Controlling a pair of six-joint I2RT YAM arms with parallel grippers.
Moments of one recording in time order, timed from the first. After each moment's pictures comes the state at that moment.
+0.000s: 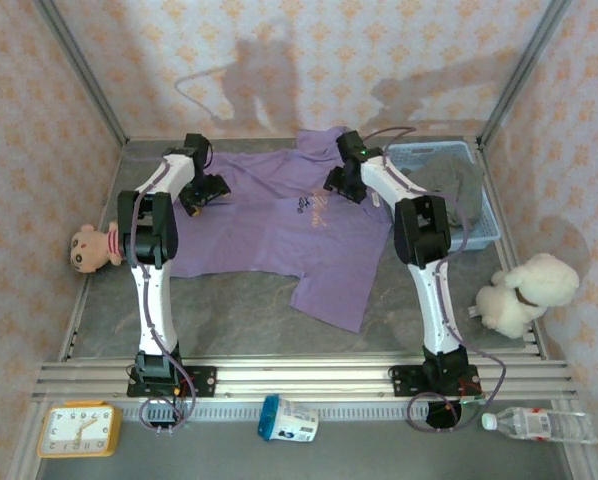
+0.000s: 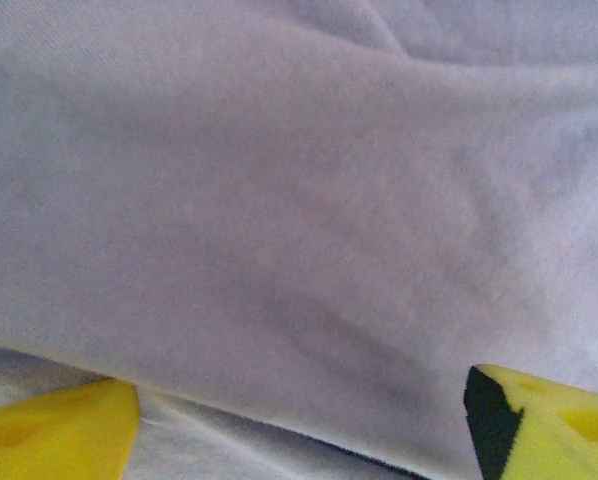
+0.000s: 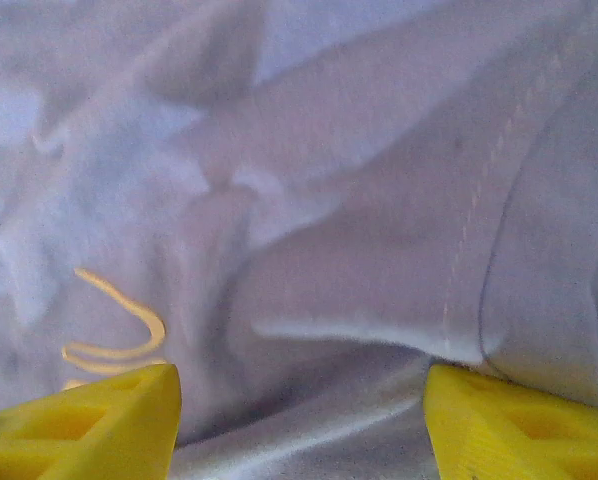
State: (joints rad) left arm 0.03 2.28 1.87 -0.93 0.03 -0.64; right arm 0.33 2.39 2.04 -0.82 -0.07 0.68
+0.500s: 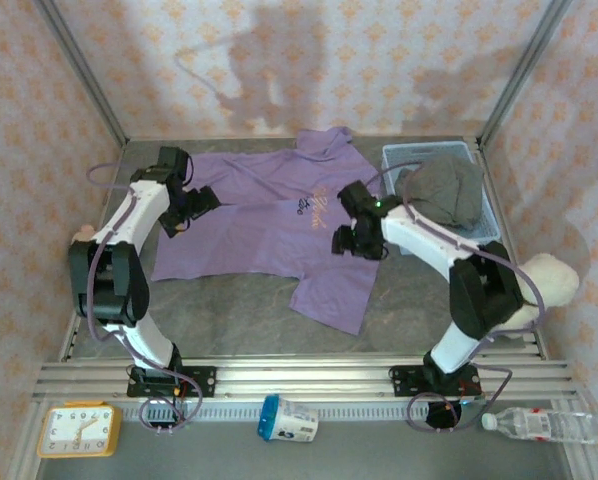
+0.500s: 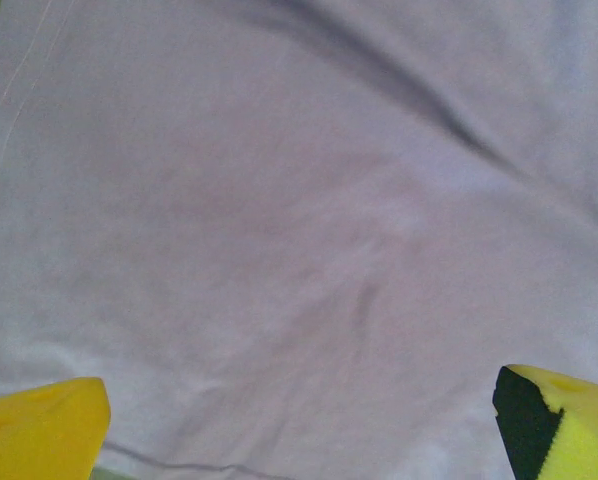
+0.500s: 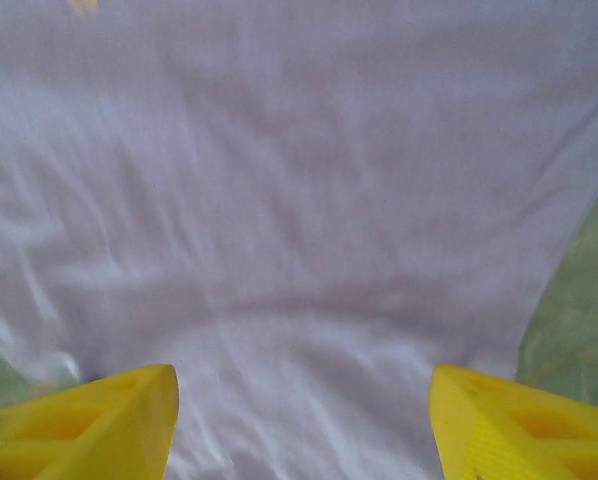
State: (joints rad) left arm 0.03 1.68 1.33 -0.91 0.06 -0.64; right arm 0.56 1.63 1.18 -0.88 -0.04 0.62
